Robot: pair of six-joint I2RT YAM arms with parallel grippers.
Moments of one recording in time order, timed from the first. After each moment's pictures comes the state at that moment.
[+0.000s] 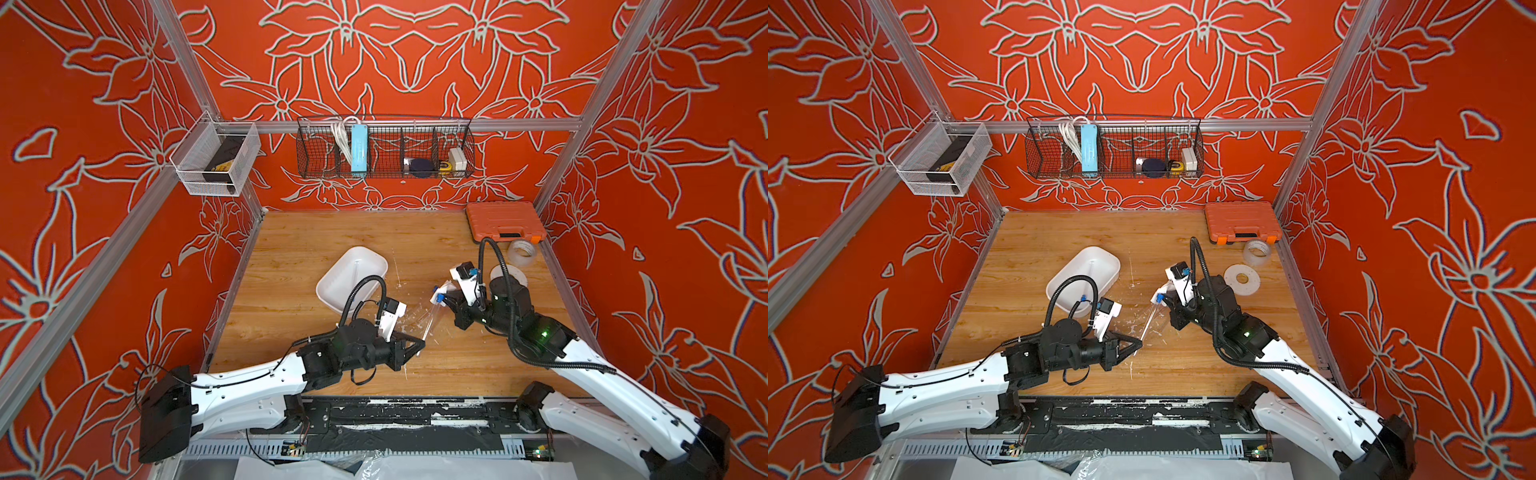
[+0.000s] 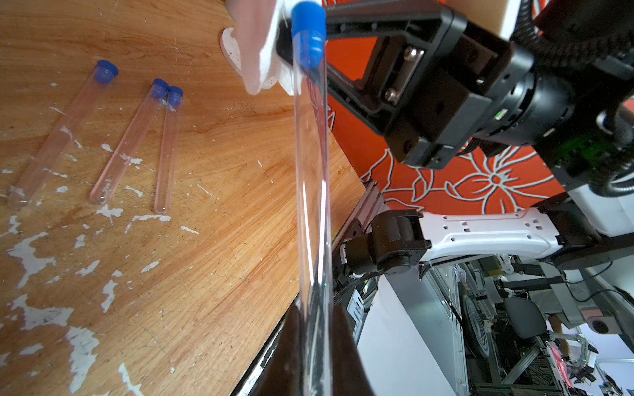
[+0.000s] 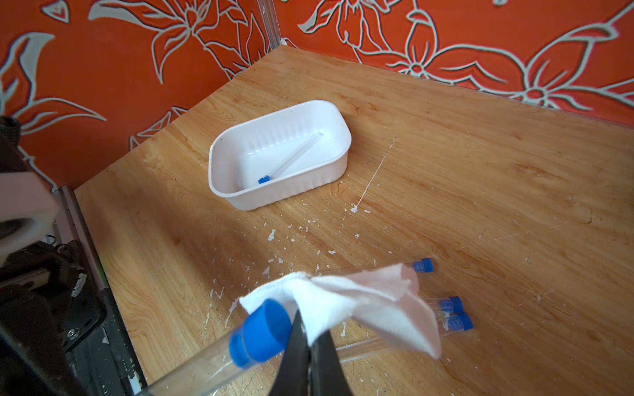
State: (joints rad) left arm -1.06 0.98 0.51 0.16 0.15 -0.81; right arm 0.70 0.86 0.70 -0.30 -0.17 0.12
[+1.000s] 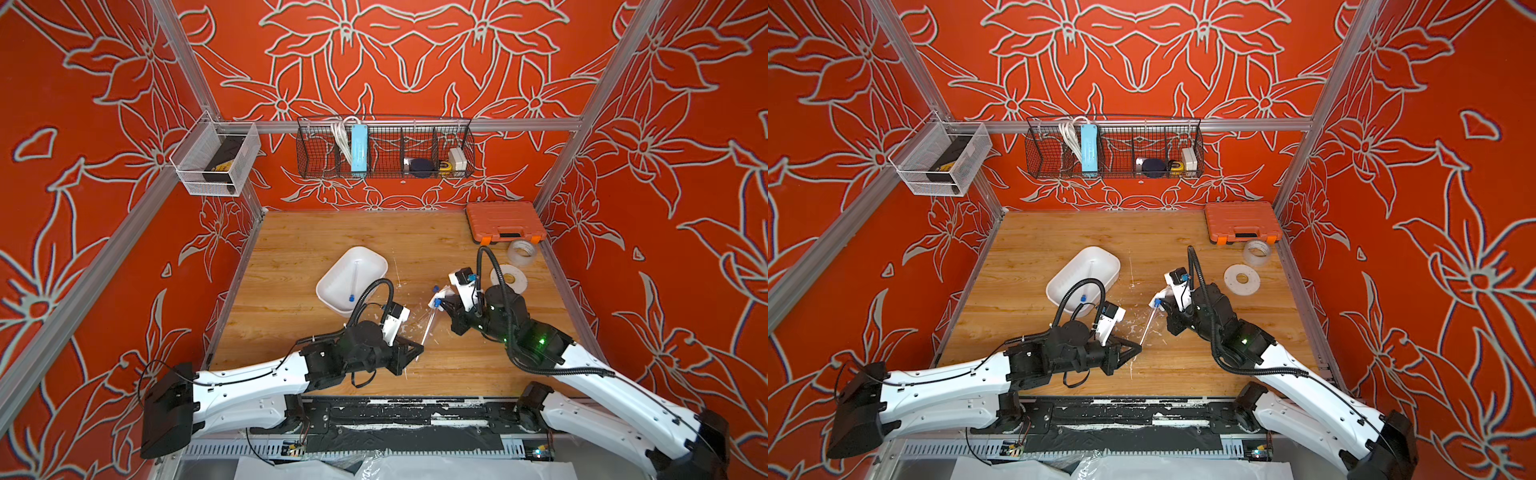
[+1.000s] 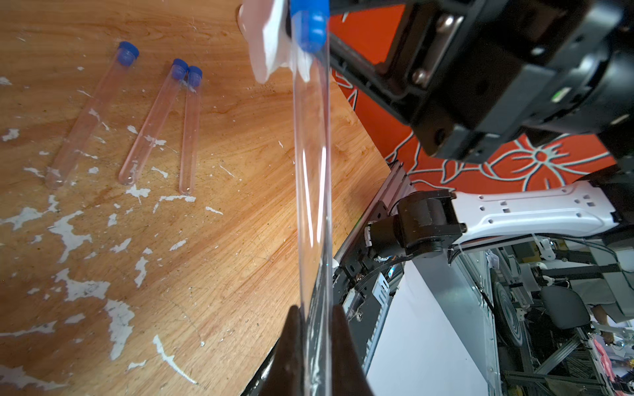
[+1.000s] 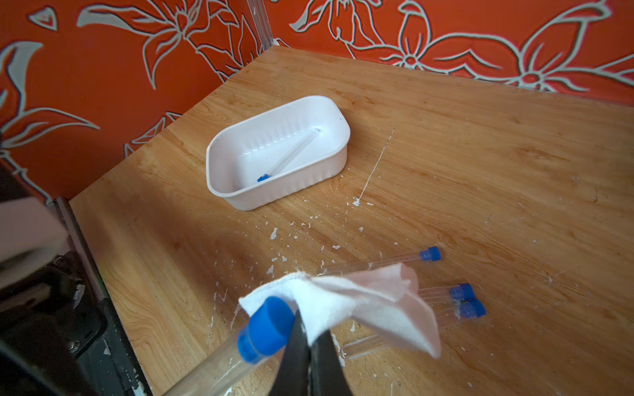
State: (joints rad) left arm -1.09 0.98 0.54 0.05 0.10 -0.76; right arm 0.79 0.84 0.66 -0.29 -0.05 0.19
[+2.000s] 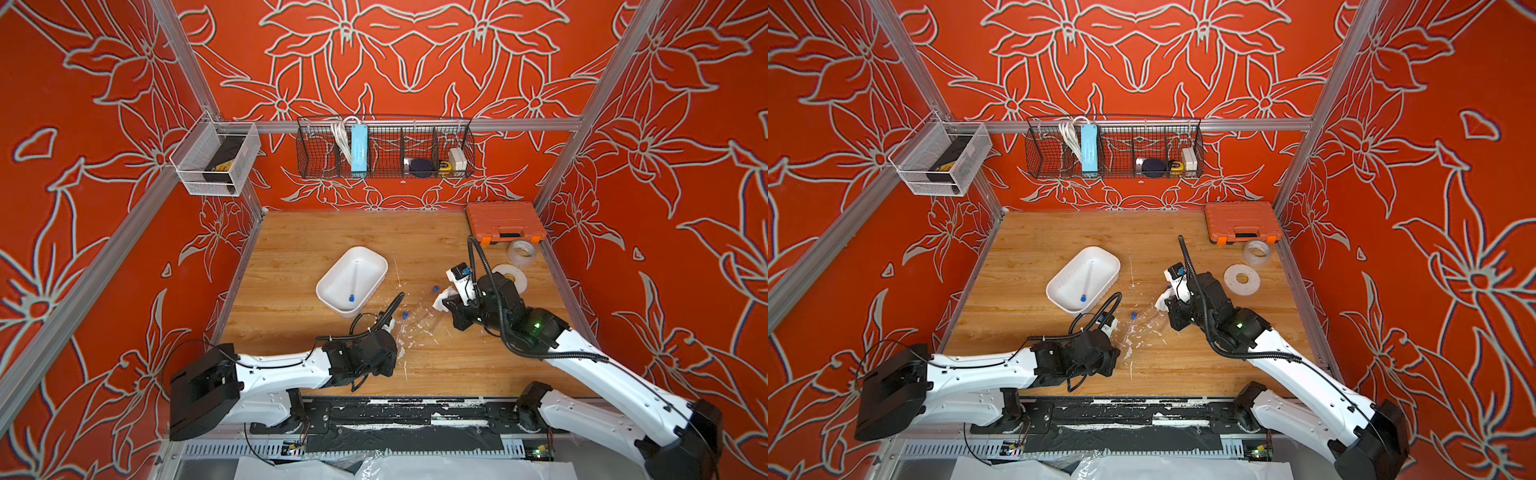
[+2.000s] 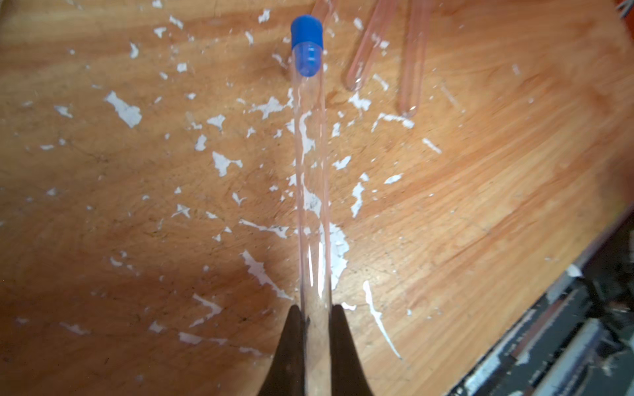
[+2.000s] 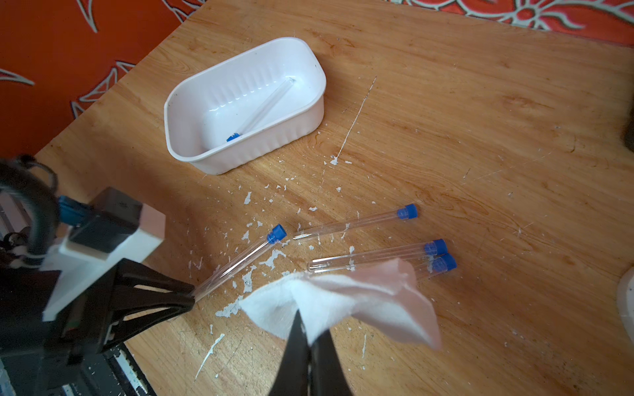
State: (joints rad) left arm -1.07 1.24 0.49 -0.16 -0.19 -0.73; right arm 0.71 0.94 0.77 -0.48 -0.07 0.16
